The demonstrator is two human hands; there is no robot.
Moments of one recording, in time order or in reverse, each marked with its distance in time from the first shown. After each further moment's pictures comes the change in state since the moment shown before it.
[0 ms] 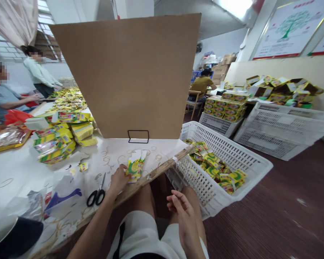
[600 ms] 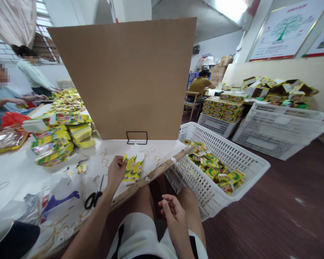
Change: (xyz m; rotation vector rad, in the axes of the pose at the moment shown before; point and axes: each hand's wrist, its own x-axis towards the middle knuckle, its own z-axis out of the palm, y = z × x) left_hand 0.001 0.029 -0.034 -0.344 0.235 0.068; right_hand -0.011 -0.002 0.014 -0.413 -0.142 -0.217
